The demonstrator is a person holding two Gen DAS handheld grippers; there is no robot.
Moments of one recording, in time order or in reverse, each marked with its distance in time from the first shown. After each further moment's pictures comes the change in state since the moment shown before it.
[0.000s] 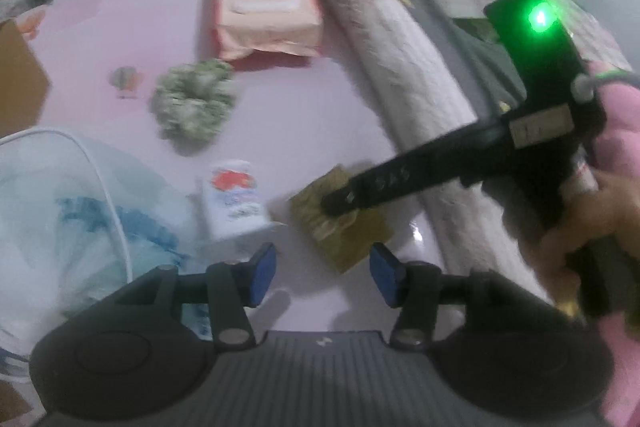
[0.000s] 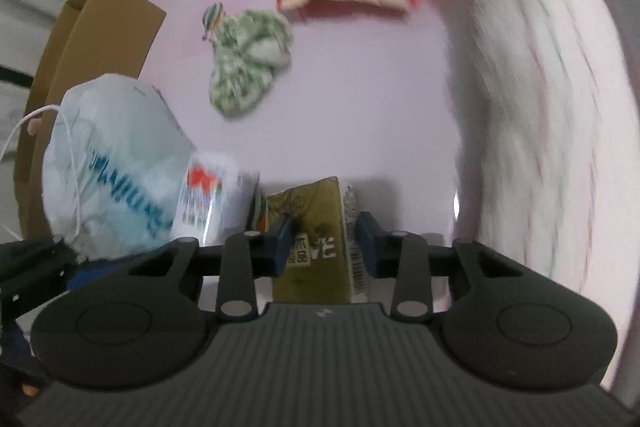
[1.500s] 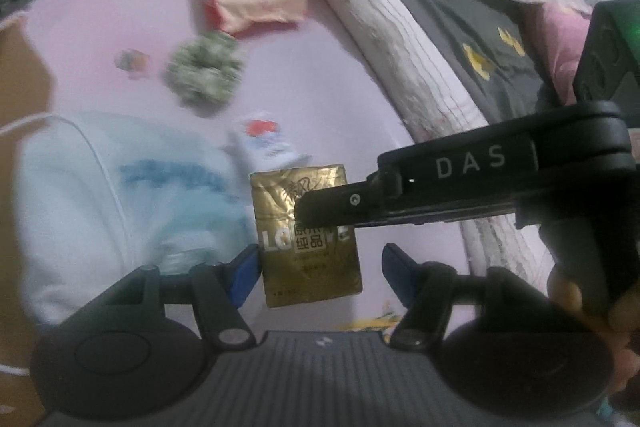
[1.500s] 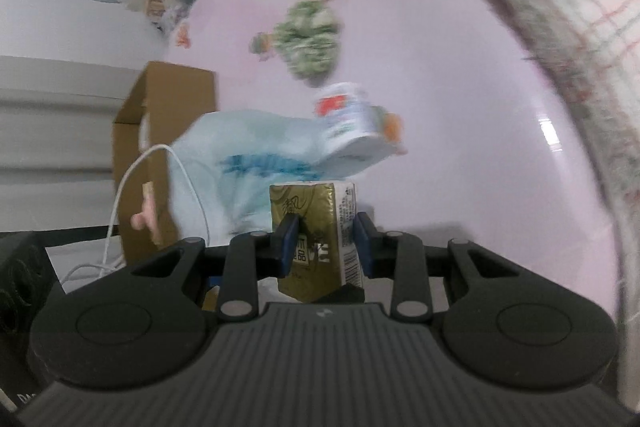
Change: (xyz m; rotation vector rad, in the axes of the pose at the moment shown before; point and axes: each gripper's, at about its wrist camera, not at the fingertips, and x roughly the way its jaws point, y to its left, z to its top) left arm -0.066 0.050 -0.014 0.138 0.106 -0.054; right arm -0.050 0.077 -0.081 0.495 -0.159 0.199
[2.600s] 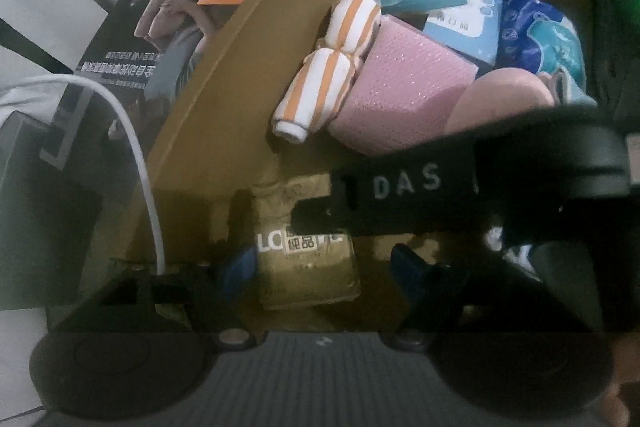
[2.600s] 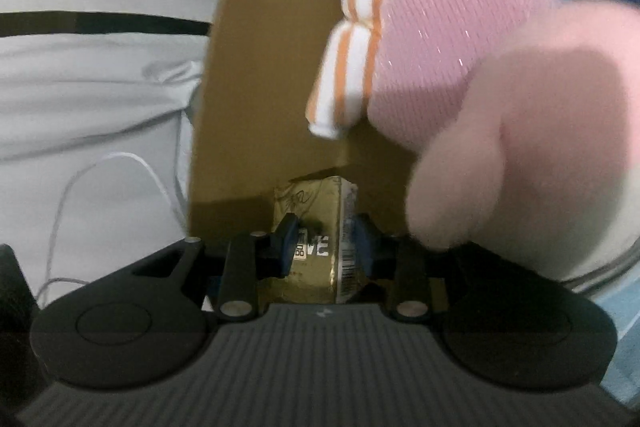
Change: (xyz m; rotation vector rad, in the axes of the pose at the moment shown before) left arm -0.075 0.334 -0.153 -0.607 0.004 0.510; right arm 0.381 0.323 -0.101 -0.449 0.502 0.195
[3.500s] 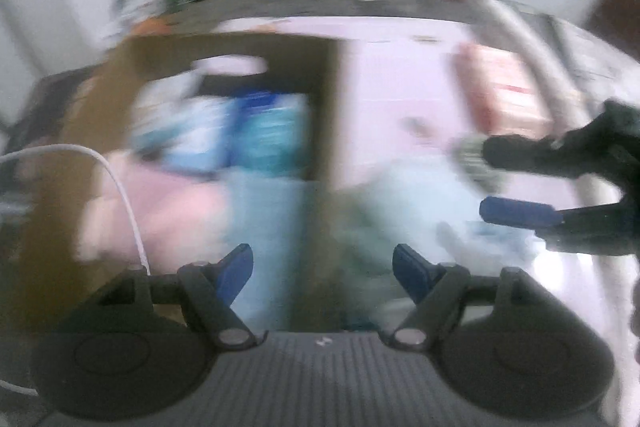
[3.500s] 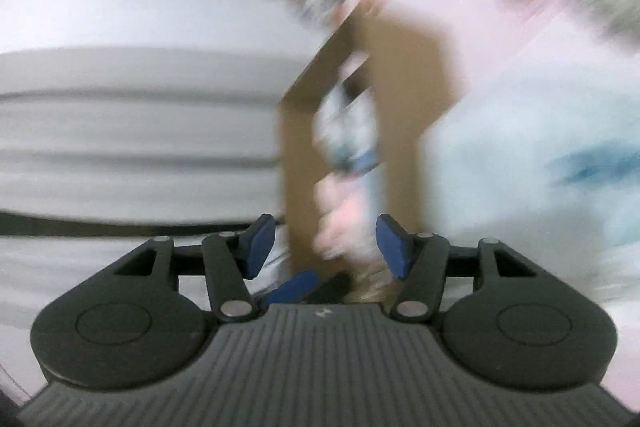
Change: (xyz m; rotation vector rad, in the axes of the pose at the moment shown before) left arm -0.100 -0.186 -0.013 0.270 -0.259 -0.278; right arm -0.296 -0.127 -0.121 0.325 -0.606 0.193
